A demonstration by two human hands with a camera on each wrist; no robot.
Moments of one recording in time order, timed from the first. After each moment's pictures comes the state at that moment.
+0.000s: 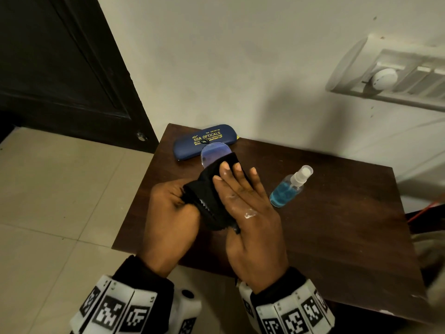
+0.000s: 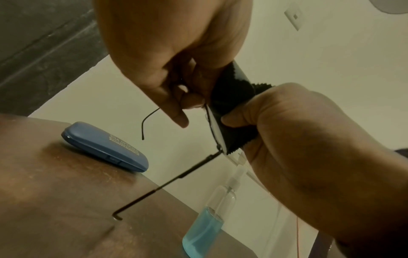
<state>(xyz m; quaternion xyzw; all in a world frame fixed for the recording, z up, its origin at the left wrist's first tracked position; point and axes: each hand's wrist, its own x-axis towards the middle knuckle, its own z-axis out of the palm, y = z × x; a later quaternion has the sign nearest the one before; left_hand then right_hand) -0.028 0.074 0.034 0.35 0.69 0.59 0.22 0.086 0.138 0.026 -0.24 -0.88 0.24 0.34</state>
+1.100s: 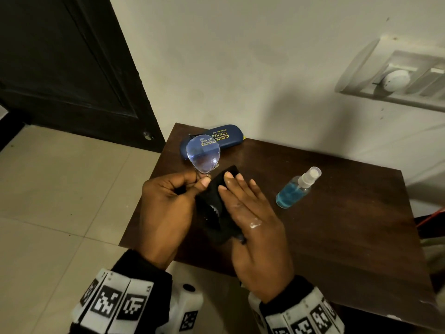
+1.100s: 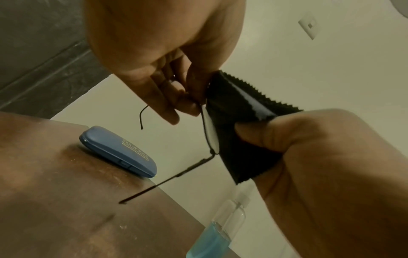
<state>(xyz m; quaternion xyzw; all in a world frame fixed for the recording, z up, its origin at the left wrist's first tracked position) -0.039 0.075 0.041 0.26 0.71 0.62 0.22 0.094 0.133 0.019 -0.22 -0.87 0.31 0.31</state>
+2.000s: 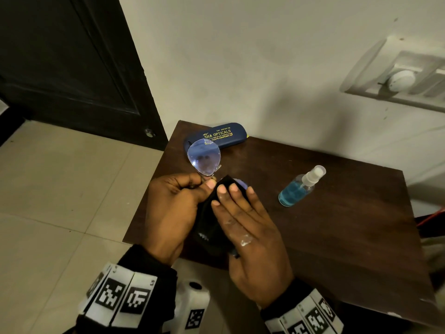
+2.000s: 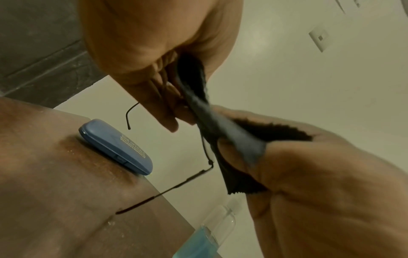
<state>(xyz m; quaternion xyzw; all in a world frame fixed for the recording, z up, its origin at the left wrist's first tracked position) -0.034 0.073 0.050 0.17 0.67 0.64 0.32 0.098 0.122 0.010 -0.17 -0.92 0.20 0.27</state>
